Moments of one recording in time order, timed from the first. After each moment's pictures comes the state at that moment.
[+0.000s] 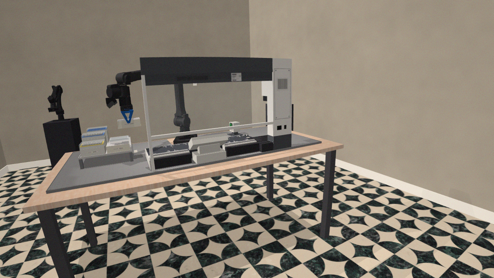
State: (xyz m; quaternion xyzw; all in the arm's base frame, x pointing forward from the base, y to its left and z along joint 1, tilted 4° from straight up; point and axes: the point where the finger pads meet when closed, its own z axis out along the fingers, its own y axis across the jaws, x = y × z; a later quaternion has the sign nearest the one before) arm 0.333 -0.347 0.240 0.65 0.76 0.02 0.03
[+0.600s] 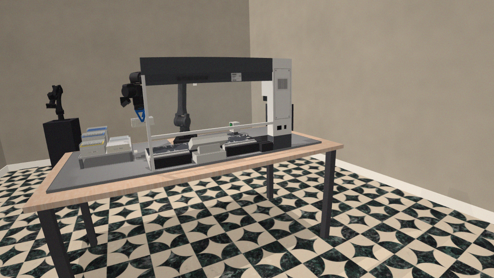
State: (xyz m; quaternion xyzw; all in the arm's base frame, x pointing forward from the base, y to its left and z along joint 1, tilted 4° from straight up) arm 0.321 -0.271 0.236 0.65 0.76 0.02 0.02
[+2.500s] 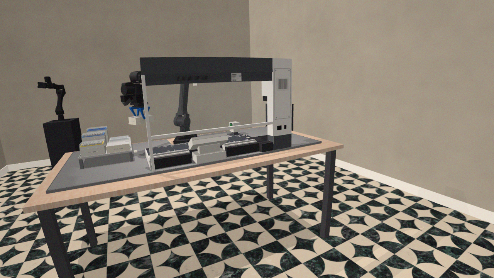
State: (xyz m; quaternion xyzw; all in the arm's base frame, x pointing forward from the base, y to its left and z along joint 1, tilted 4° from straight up) arm 0.272 -0.281 0.240 0.44 0.90 0.01 0.04
